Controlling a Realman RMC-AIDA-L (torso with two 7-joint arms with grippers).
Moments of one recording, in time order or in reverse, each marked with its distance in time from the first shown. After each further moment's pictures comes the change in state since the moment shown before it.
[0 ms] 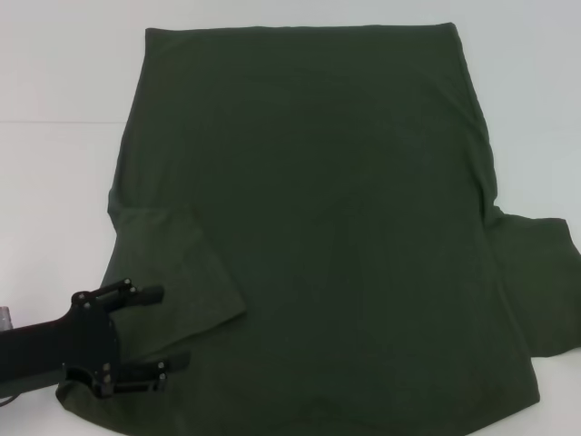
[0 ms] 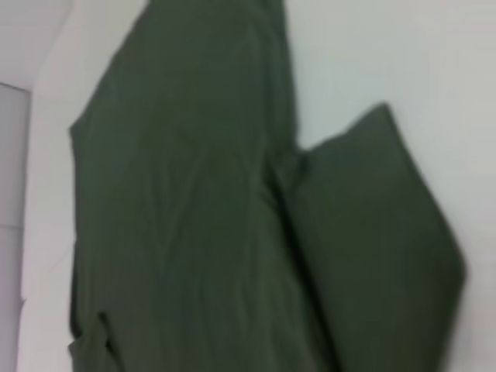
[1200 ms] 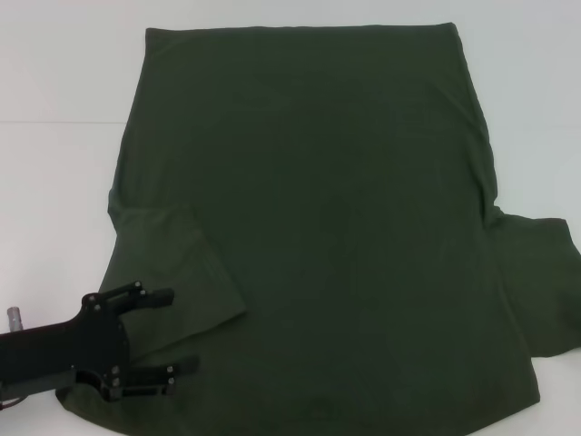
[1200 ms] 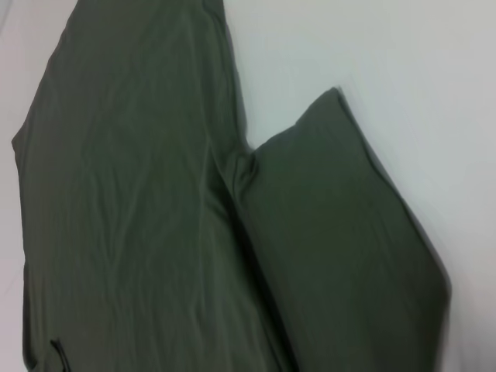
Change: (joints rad) left arm -0.001 -0.009 0.026 0.005 -0.006 0.001 0.000; right arm 0.064 -0.001 -0.017 0.215 -0.063 0.216 -0.020
